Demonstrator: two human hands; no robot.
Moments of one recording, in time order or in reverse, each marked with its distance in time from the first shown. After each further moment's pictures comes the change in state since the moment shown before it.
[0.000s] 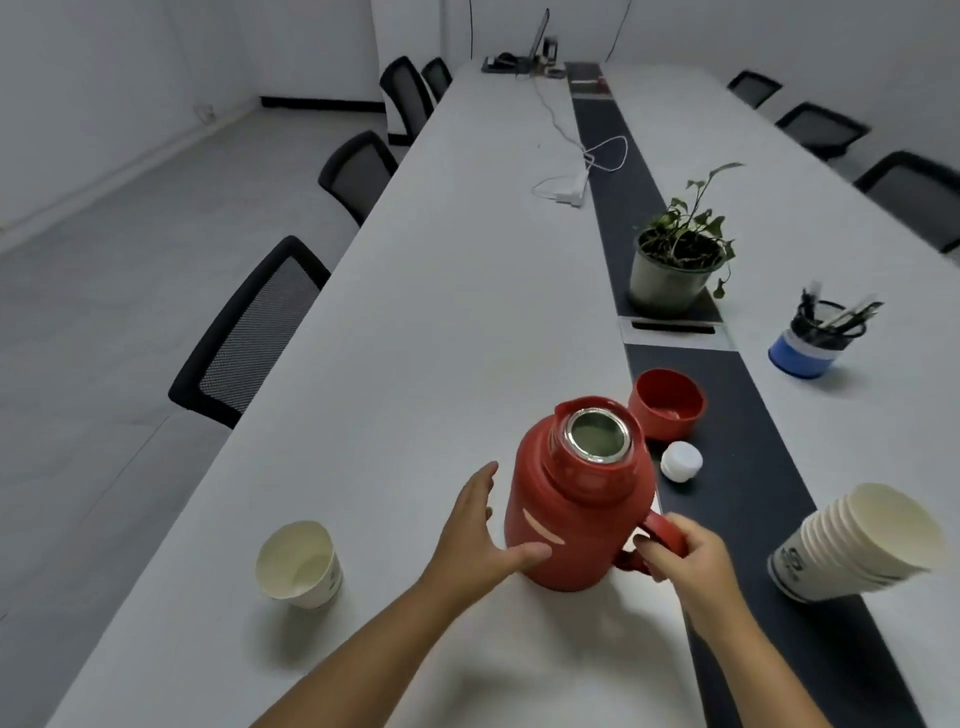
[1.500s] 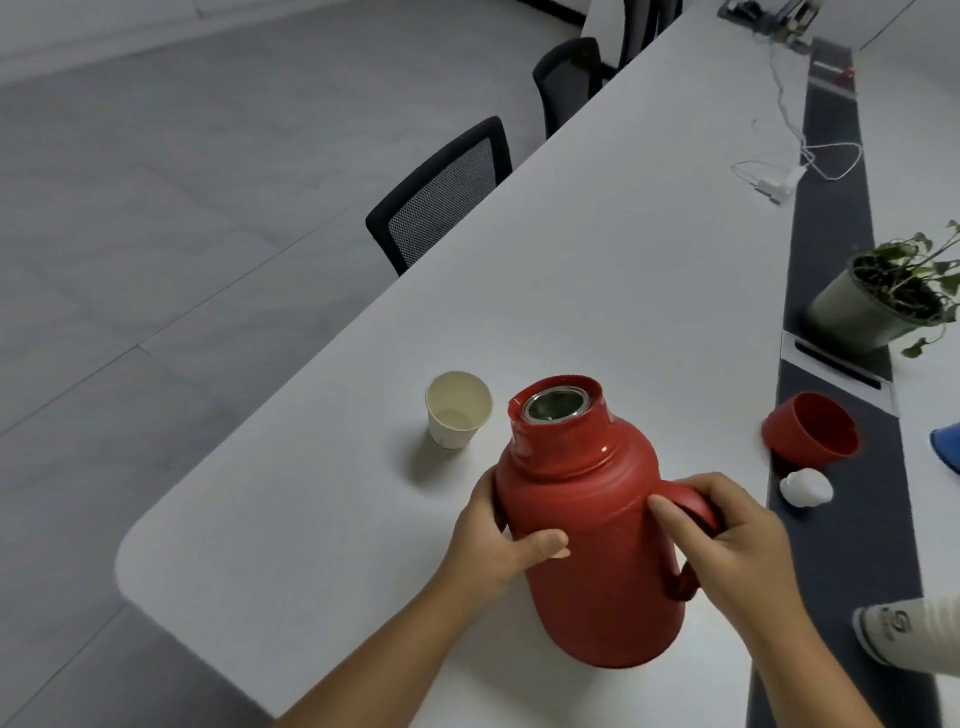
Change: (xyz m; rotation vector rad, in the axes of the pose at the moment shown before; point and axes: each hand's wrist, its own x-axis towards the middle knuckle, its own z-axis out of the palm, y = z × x) left_hand -0.134 -0.043 -0.038 -0.737 0.312 -0.068; right_hand -0.093 -0.094 0.088 -0.404 -0.339 -0.439
